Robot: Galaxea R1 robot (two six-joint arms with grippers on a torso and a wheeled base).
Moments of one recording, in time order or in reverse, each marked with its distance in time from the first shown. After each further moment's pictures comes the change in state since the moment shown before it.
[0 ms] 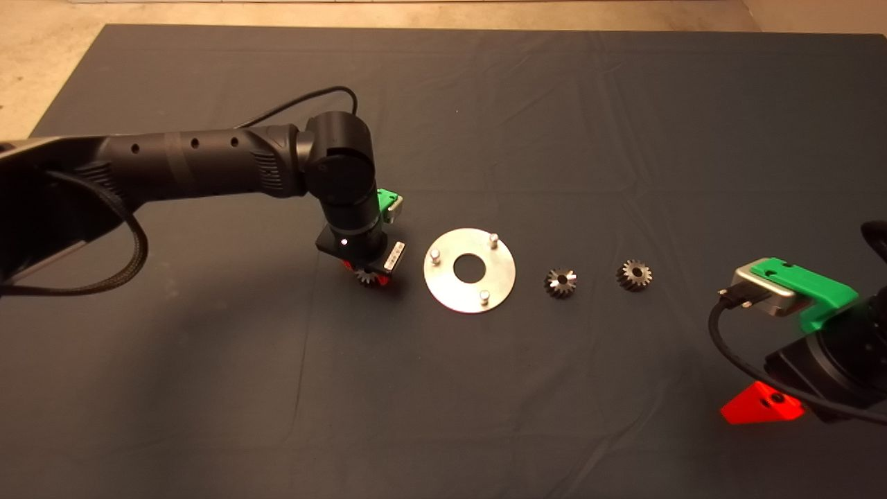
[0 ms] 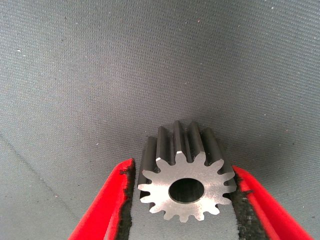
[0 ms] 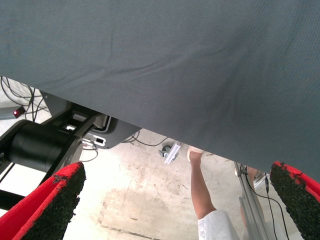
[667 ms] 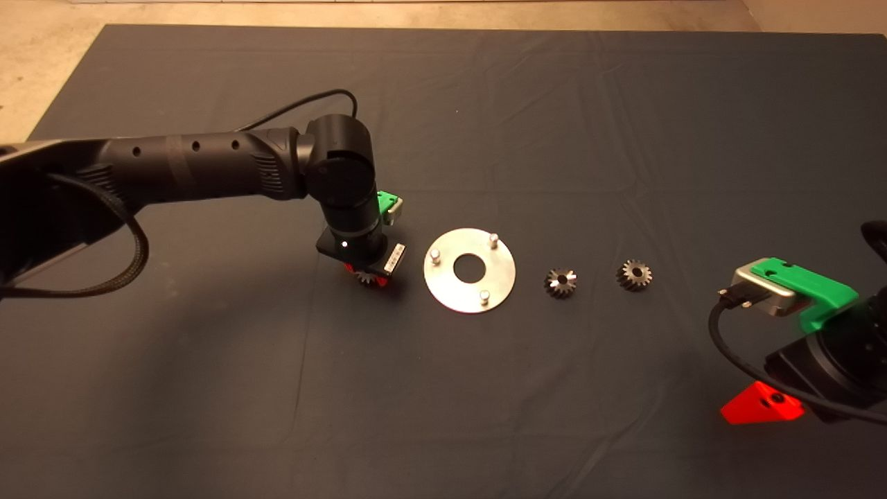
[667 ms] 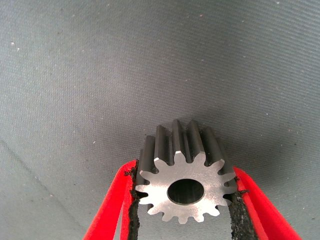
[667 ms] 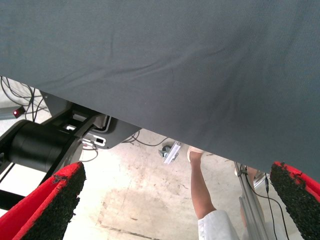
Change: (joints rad) left arm 0.004 -0.003 0.000 -0.001 -0.003 -0.022; right arm 0.000 0.000 0.000 0.000 0.000 0.000
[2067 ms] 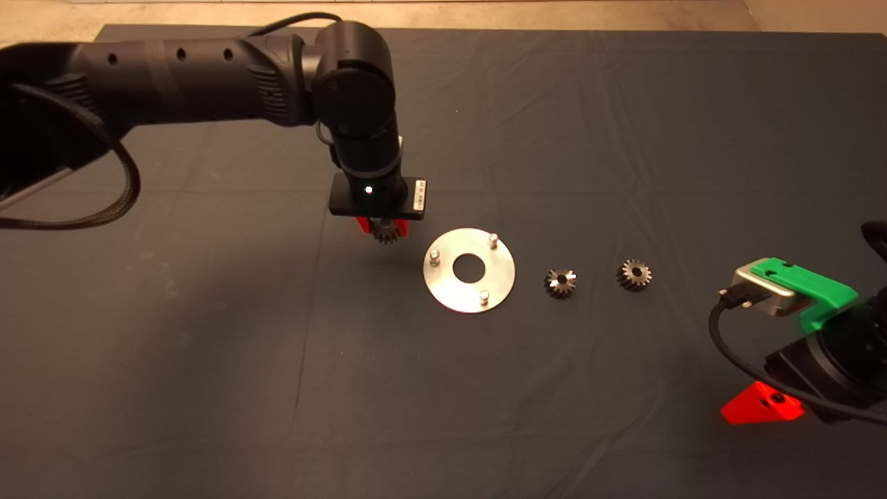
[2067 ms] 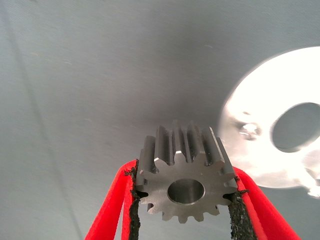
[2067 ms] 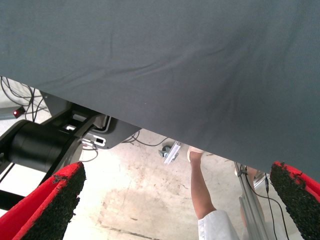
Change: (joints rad) left arm -0.185 0.100 -0.016 -0.130 0.006 -0.386; right arm 0.000 0.000 0.000 0.000 -0.001 0.000
